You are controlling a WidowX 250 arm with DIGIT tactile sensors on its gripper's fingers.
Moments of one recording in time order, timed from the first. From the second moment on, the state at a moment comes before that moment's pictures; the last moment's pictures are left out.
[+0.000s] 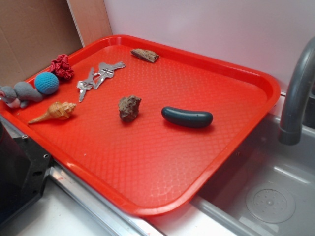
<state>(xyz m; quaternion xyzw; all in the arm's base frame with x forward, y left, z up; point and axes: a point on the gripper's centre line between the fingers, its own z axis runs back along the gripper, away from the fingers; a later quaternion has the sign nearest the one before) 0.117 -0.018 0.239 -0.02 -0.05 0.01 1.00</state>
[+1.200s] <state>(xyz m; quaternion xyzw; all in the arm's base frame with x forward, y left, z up) 0.150 -0.043 0.106 -0.02 -0.03 -0.14 0.99</state>
